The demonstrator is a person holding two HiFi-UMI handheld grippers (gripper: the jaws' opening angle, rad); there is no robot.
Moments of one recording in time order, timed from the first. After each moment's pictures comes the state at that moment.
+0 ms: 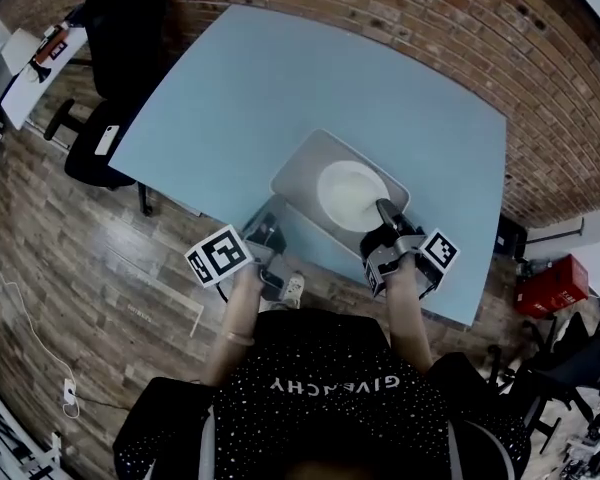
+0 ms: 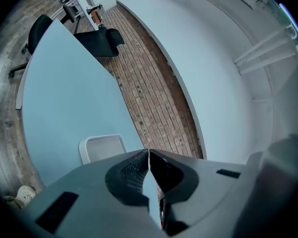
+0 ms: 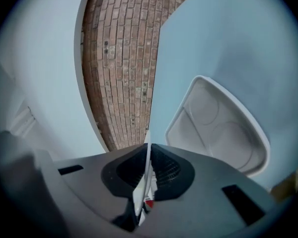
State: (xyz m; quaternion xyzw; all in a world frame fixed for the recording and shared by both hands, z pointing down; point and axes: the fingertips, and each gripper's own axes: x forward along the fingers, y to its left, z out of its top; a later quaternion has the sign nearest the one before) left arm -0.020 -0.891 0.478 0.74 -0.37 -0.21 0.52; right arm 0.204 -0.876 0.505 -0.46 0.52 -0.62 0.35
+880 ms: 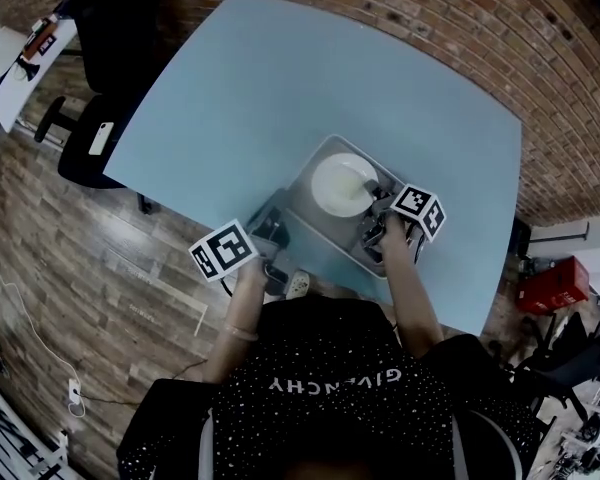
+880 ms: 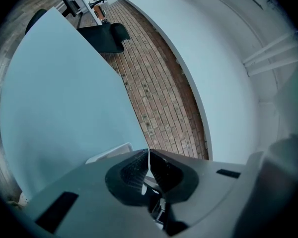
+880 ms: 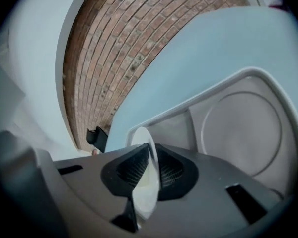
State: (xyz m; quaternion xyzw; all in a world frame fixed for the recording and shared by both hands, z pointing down) left arm -0.041 -0.963 0.512 0.73 -0.37 -0.19 0.54; right arm 0.178 -0.998 0.607 -0.58 0.56 -0.59 0.09
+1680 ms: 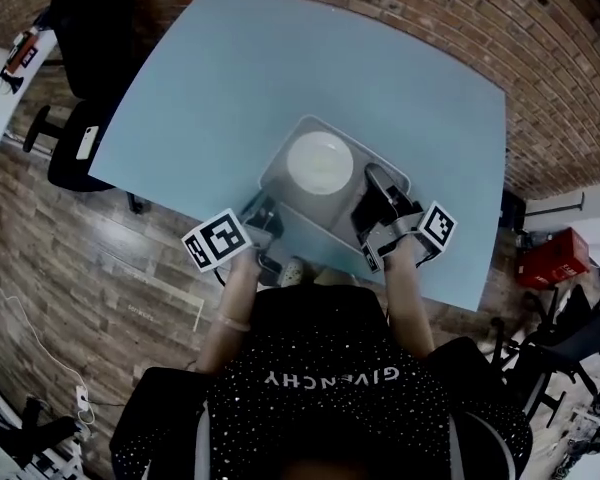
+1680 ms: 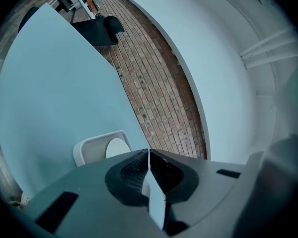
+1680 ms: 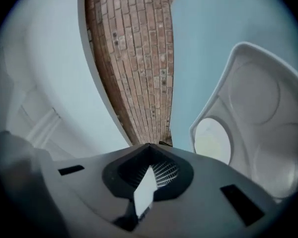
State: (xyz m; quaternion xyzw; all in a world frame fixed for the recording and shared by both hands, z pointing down) left arm -0.004 -0.940 0.511 0.75 -0.34 -0.16 0.54; right arm 0.181 -0.941 0.485 -0.35 0.62 -0.58 0.40
